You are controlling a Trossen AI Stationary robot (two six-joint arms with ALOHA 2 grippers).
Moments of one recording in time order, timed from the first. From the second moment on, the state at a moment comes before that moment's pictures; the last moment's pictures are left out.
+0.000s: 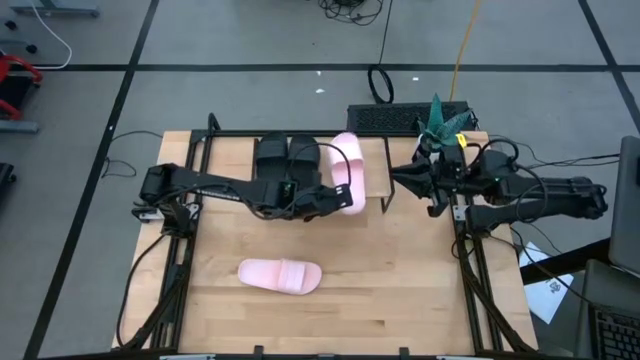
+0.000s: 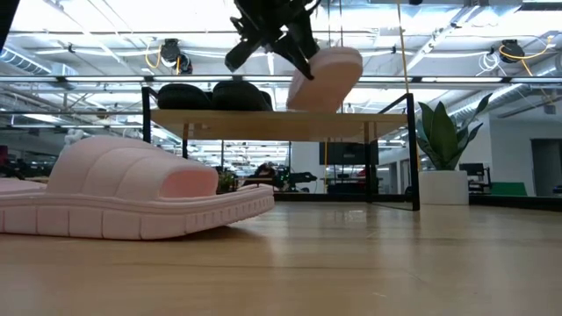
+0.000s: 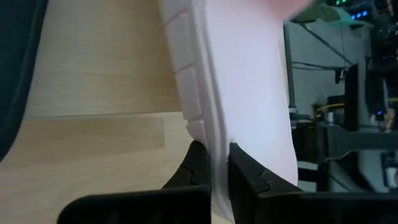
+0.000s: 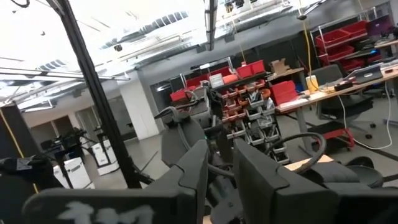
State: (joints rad) left arm -0.08 1.79 1.55 -0.50 -0.42 -1.58; right arm -0.04 0.74 0.72 0.26 -0.03 0.35
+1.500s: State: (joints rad) left arm -0.03 1.80 1.55 -0.60 -0.34 -1.71; right arm -0.08 0.74 0.72 0.26 -0.08 0.36
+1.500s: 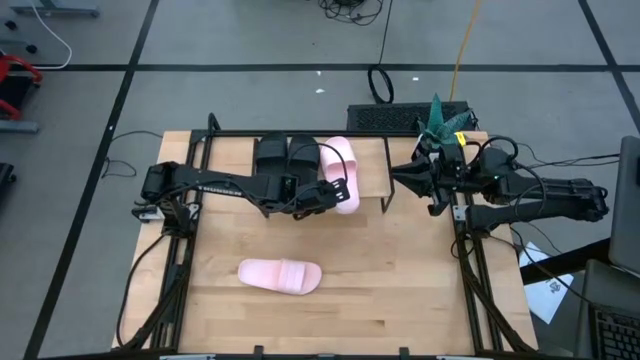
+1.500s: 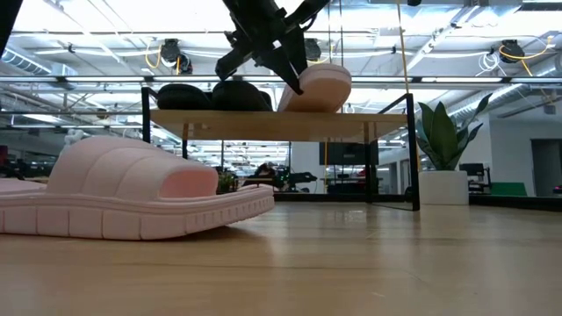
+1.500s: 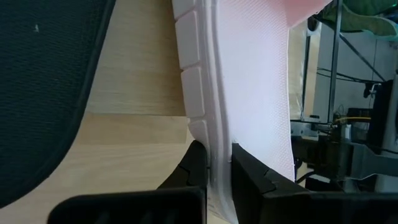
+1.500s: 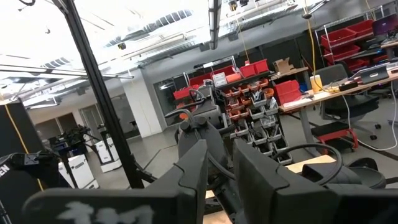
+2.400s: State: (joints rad) left arm -0.04 1.80 1.55 -0.57 -0.37 -1.71; right arm -0.08 0.74 0.72 0.26 -0.08 0.38
